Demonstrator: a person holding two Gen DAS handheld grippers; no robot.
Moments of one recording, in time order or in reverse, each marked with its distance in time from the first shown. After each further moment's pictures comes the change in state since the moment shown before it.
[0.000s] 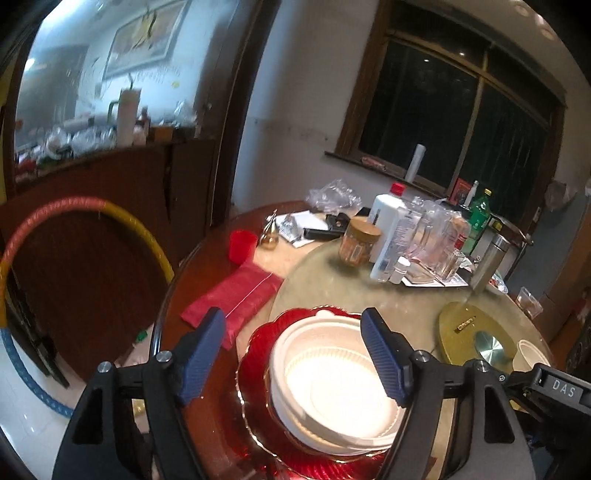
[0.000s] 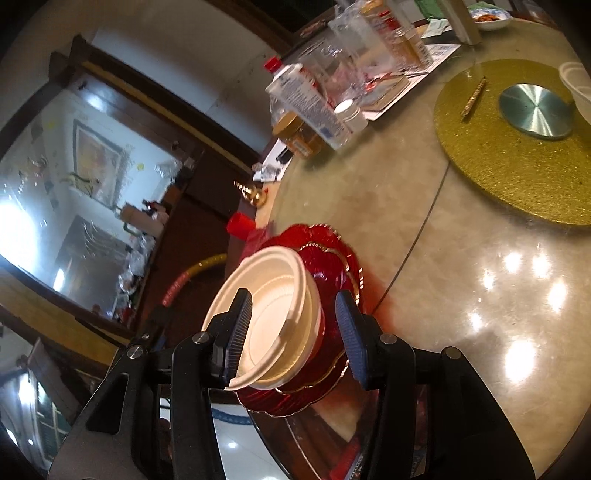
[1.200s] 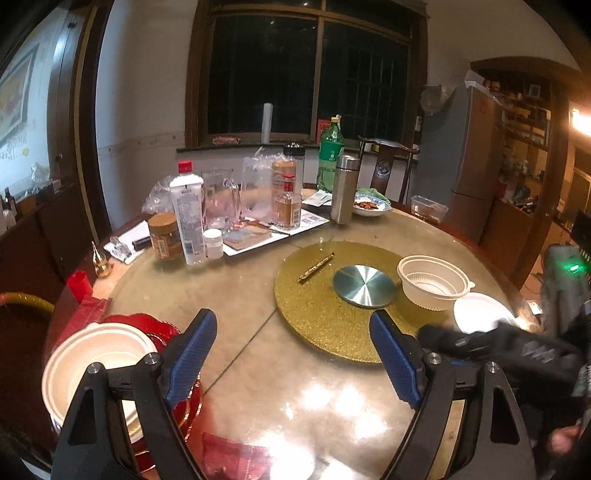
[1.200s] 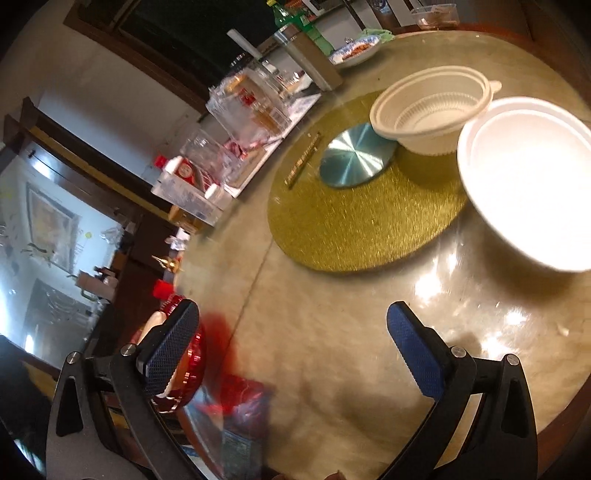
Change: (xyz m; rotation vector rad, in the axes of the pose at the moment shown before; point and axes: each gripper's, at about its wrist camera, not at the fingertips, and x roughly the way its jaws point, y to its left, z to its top) left arm -0.013 -0.204 -0.042 0.394 0.100 -0.347; right arm -0.145 -0.133 0.030 0.142 -0.161 -0.184
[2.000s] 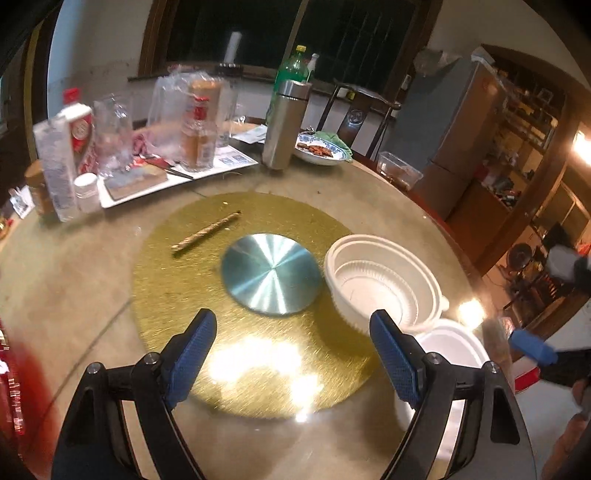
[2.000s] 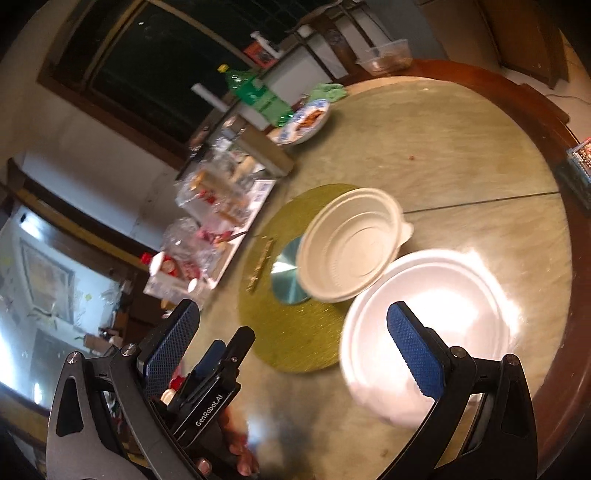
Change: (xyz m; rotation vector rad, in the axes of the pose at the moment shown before) left arm 0.144 -0.102 0.025 -0.119 0.243 -0.181; right arm -0.081 -0.080 0.127 0.154 -0.098 -0.073
